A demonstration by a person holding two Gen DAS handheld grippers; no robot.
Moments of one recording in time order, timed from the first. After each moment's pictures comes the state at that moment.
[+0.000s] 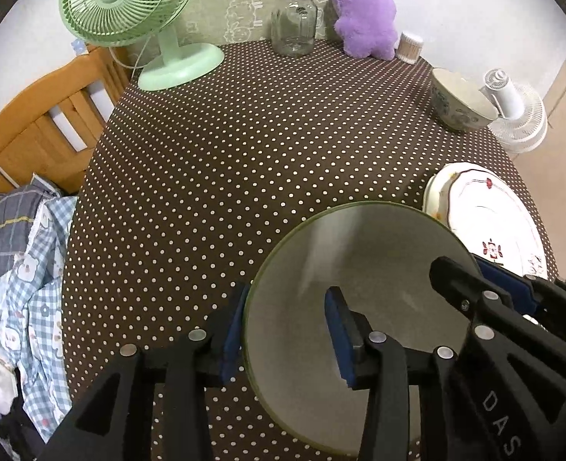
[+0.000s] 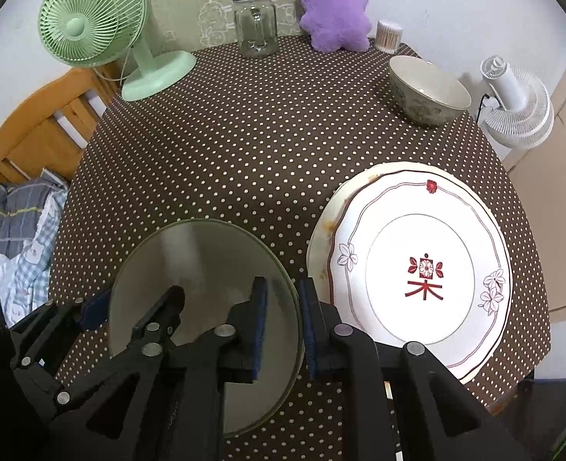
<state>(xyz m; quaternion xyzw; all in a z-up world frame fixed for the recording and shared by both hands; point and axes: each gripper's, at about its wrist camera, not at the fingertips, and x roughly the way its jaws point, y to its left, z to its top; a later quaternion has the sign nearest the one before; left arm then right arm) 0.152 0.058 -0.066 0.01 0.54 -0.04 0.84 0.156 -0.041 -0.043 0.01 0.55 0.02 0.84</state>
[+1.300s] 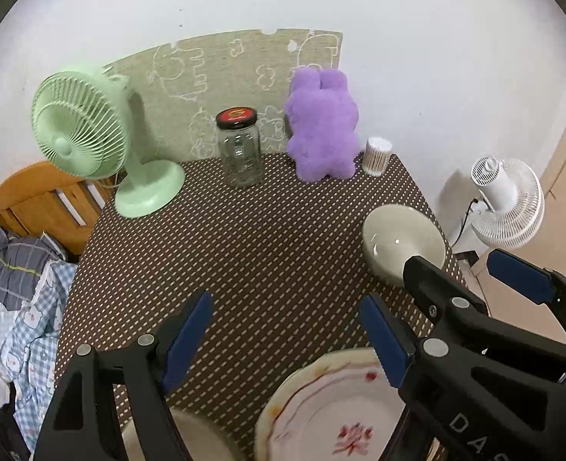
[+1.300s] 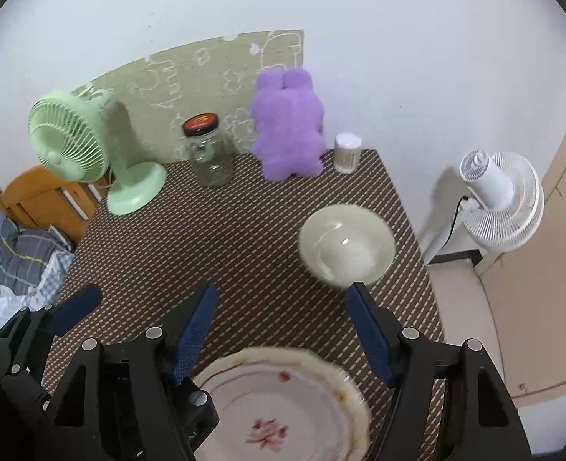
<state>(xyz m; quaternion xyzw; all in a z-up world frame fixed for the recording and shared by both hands) 0.250 -0.089 0.035 -0.01 0.43 0.01 0.90 0.264 -0.194 0.064 0.00 0.43 0.05 0.90</state>
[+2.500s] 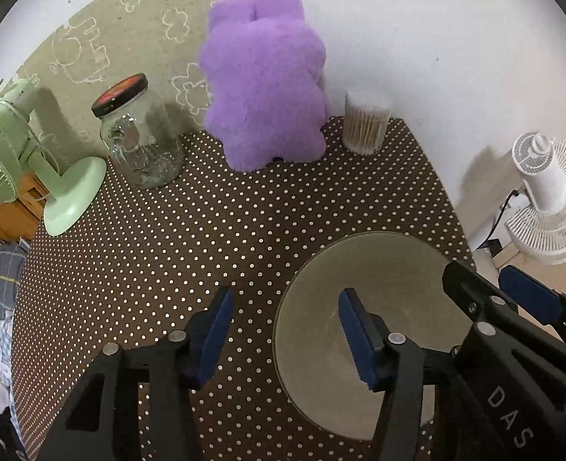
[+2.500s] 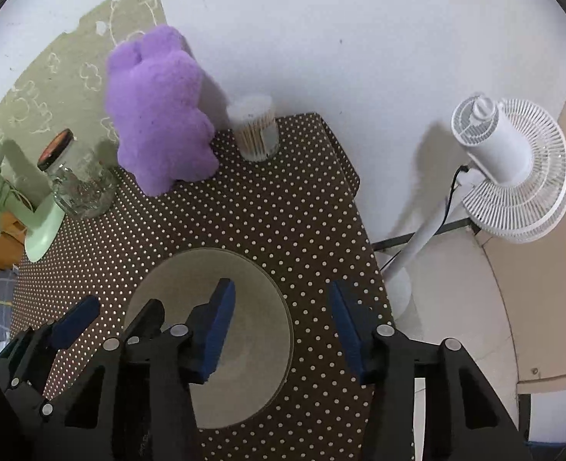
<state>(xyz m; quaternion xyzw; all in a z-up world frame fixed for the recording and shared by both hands) 0.404 -0.192 -0.060 0.01 0.49 0.04 0.87 0.419 -0.312 -0.043 0.06 0.49 0.01 0.87</state>
